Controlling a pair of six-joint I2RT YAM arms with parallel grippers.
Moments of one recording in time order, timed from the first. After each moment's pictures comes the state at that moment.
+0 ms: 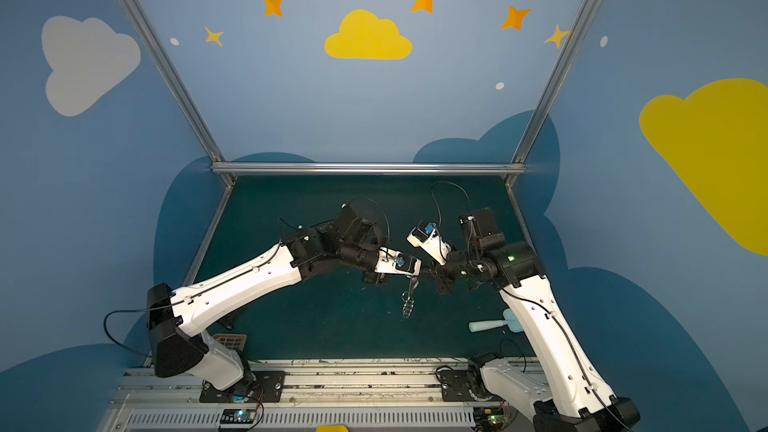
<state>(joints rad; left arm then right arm) -0.96 1.59 1.52 -0.61 0.44 0.81 0.38 1.05 1.24 -1.15 -0.67 -0.49</state>
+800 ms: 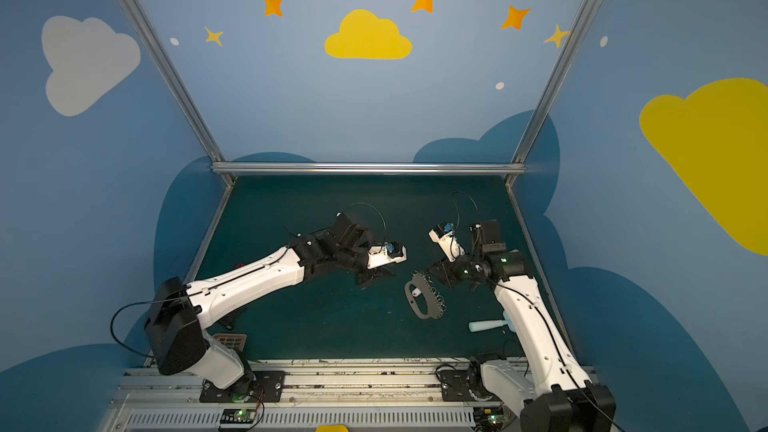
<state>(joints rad) -0.85 1.59 1.27 -0.41 0.41 0.47 0.16 1.09 0.94 -0.88 -0.55 -0.26</state>
